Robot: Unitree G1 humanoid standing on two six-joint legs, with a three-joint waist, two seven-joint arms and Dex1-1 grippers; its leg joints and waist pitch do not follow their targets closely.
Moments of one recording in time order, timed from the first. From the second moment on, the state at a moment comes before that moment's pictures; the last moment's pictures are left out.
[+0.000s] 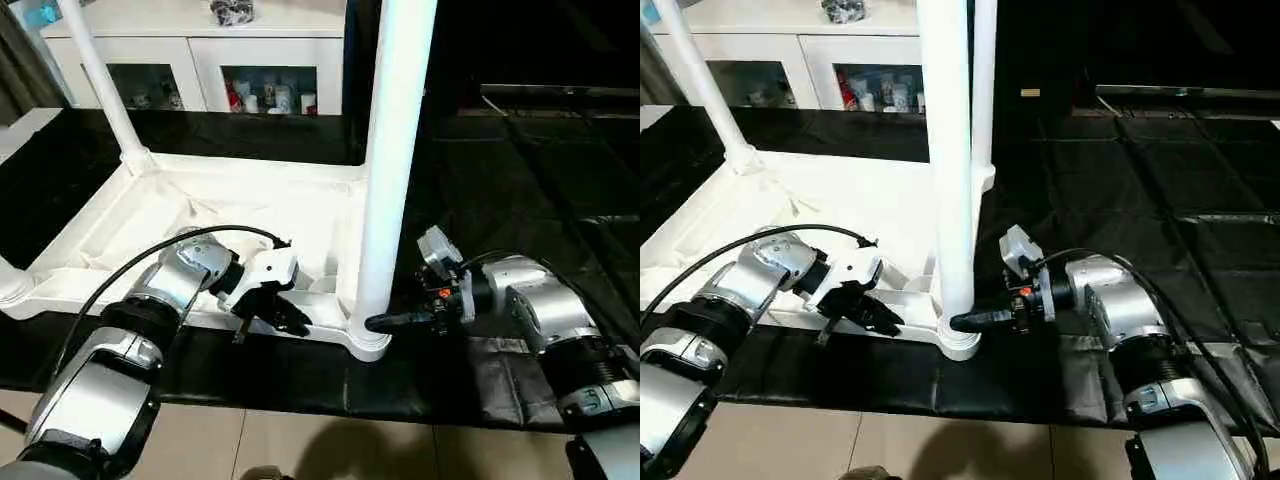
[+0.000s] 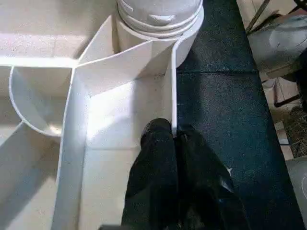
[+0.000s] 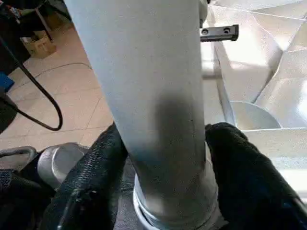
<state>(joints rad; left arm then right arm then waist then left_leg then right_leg) -0.79 0.38 -0.33 0.89 0.11 -0.13 -1.56 -0.58 -0.41 0.17 0.56 0.23 0.24 1.54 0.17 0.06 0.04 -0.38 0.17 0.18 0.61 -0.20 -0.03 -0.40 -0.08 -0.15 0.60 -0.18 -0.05</state>
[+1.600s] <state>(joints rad) -0.90 0.25 -0.24 1.09 0.14 0.01 -1.14 -0.60 -0.33 0.04 0.62 0.13 0.20 1.03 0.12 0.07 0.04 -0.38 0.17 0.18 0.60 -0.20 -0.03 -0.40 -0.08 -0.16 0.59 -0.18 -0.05</state>
